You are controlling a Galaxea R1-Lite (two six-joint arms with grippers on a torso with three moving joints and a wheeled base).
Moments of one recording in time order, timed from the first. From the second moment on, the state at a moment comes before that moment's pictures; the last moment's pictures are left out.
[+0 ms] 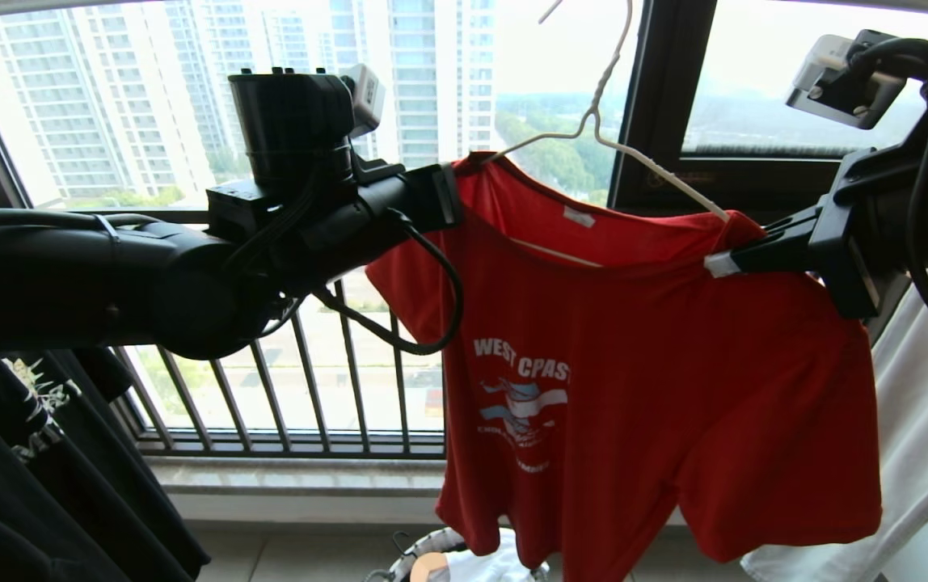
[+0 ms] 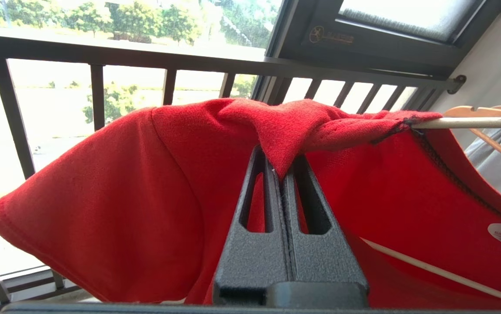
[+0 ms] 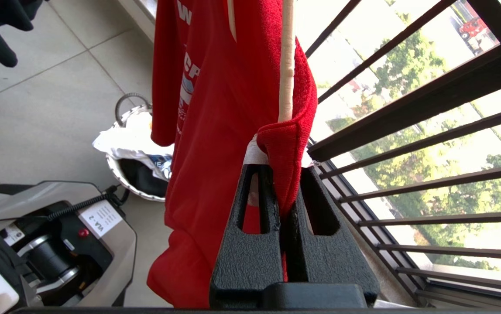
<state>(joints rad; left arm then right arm) -0.60 1.82 -1.41 -0.50 0.09 -0.30 0.39 1.50 -1.65 0.69 0.16 -0.45</state>
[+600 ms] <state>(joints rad) -0.62 1.79 -1.40 -0.41 0.08 -0.26 0.39 1.50 -1.65 0.69 0.16 -0.45</state>
